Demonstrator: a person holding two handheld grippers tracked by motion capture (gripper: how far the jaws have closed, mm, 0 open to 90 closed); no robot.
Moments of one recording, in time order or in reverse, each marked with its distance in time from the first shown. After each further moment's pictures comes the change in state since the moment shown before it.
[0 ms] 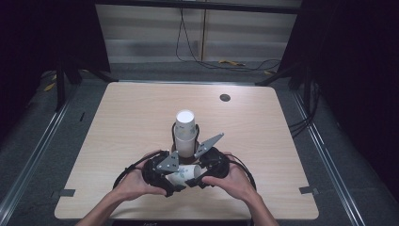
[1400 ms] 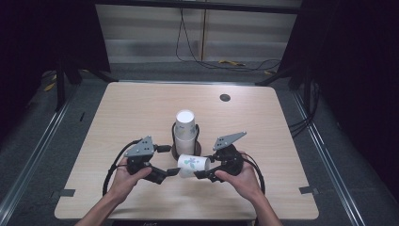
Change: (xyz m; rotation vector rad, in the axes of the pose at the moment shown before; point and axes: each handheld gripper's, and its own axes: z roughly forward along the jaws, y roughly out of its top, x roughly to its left) left arm 0.017 -0.027 -0.034 -0.425 0.072 -0.256; right arm -0.016 -0.026 -0.026 -0.206 -0.019 0.088
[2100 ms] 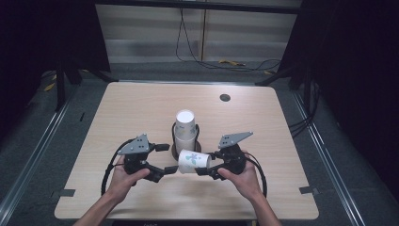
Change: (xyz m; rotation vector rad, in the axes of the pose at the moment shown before) left arm 0.003 0.001 -0.008 -0.057 -0.027 -0.050; right arm -0.005 -0.003 -0.006 -0.106 0.017 0.006
